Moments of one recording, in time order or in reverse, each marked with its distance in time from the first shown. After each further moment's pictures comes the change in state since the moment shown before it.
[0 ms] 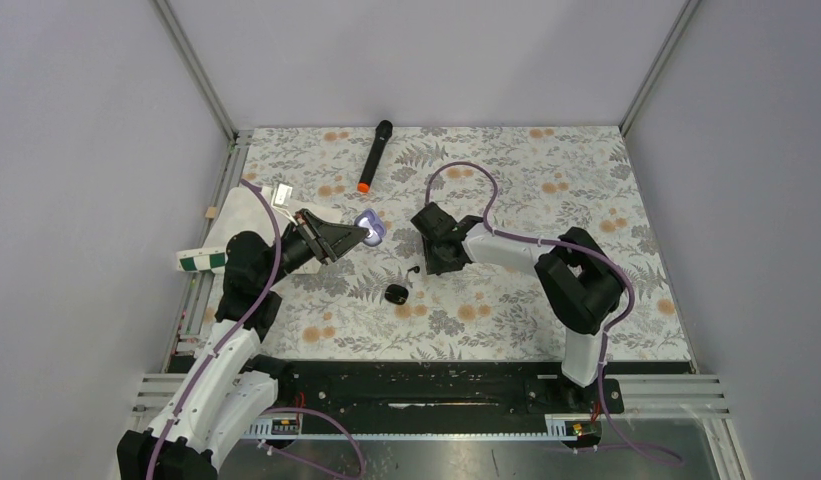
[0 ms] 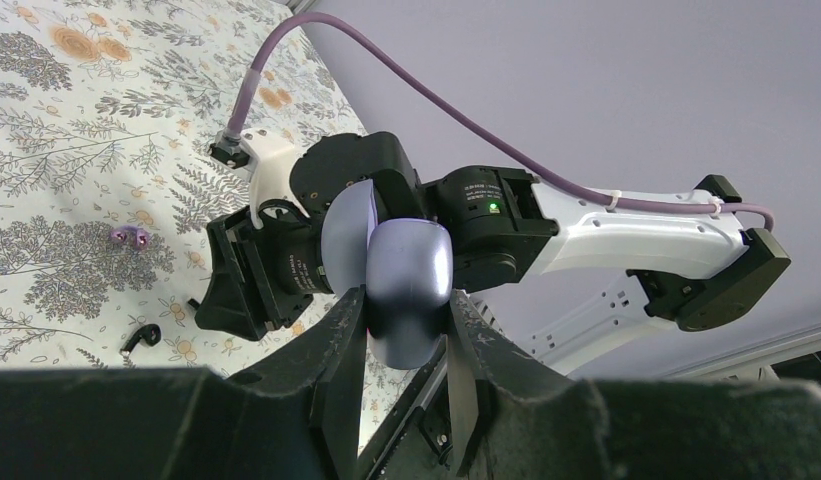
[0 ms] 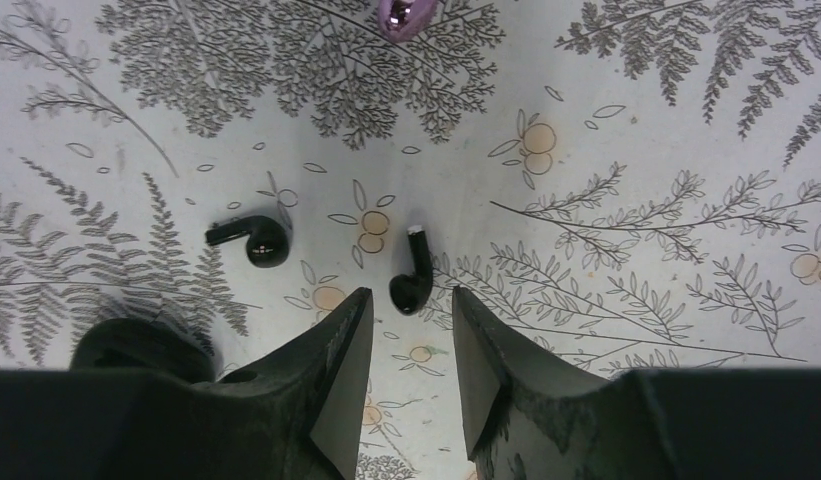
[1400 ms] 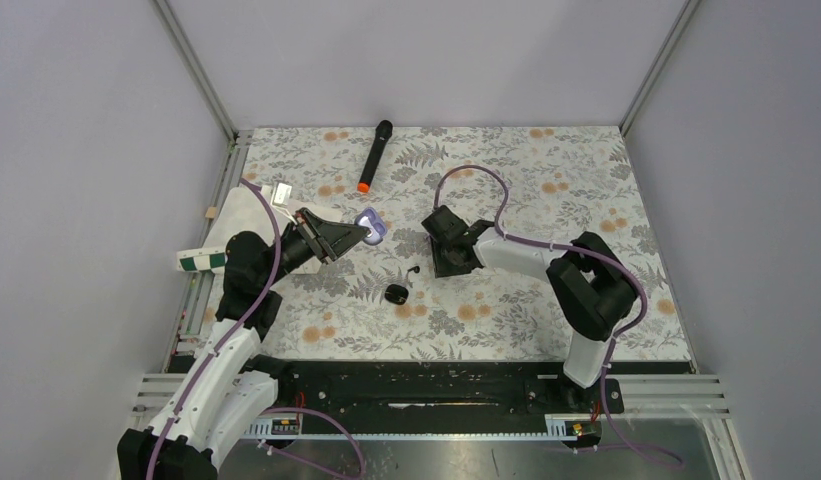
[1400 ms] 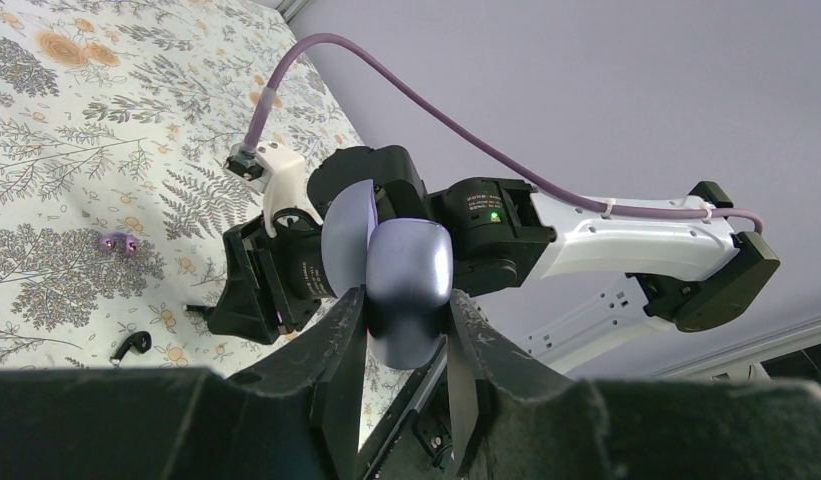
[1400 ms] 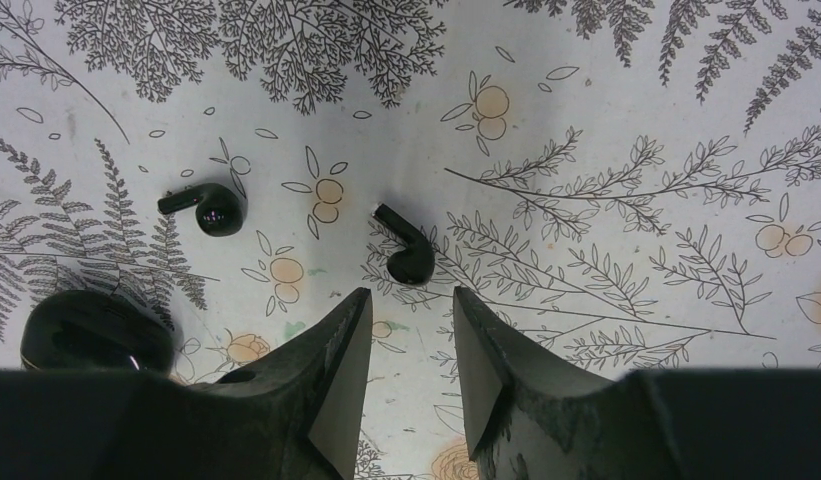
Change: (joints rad) left arm 0.000 0.006 -0.001 0.030 0.008 -0.018; right arm -0.027 -0.073 -0.099 0.030 -0.013 -0.023
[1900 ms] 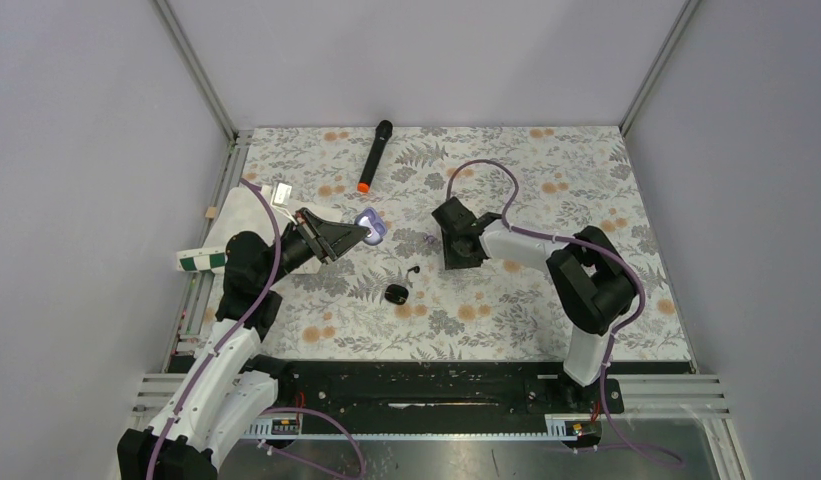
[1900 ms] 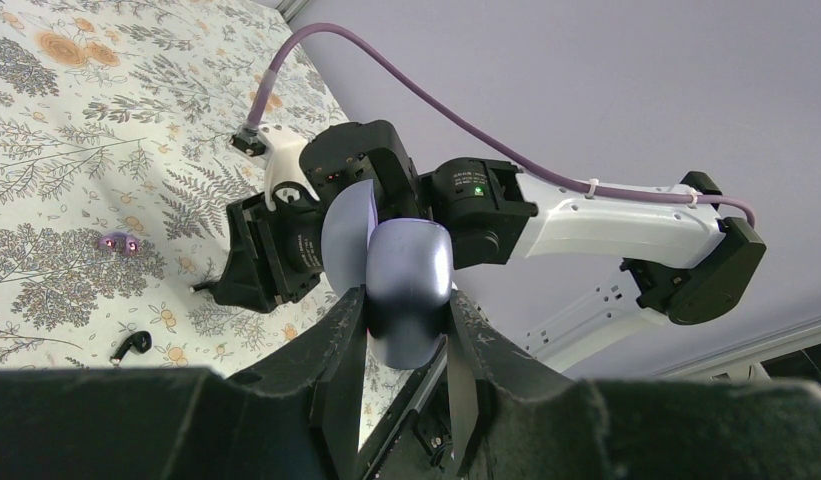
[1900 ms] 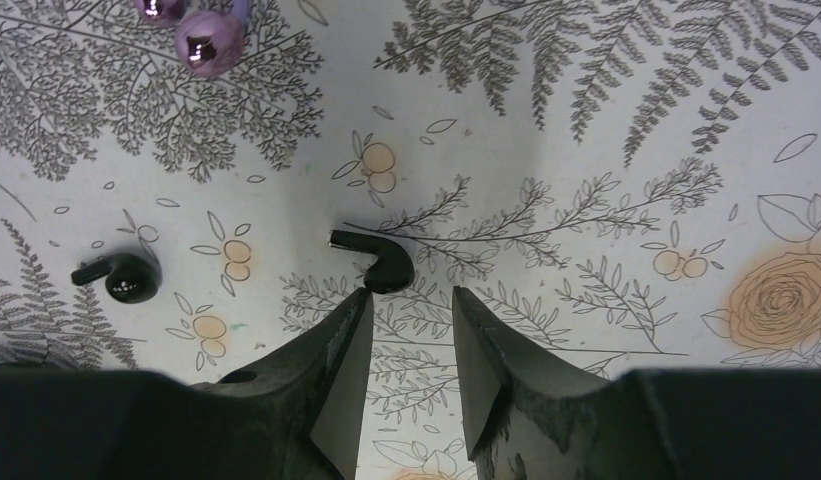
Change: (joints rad) left arm 0.000 0.000 0.000 0.000 0.000 0.000; right arm -0.071 0.031 0.018 -0.014 0.029 -0.021
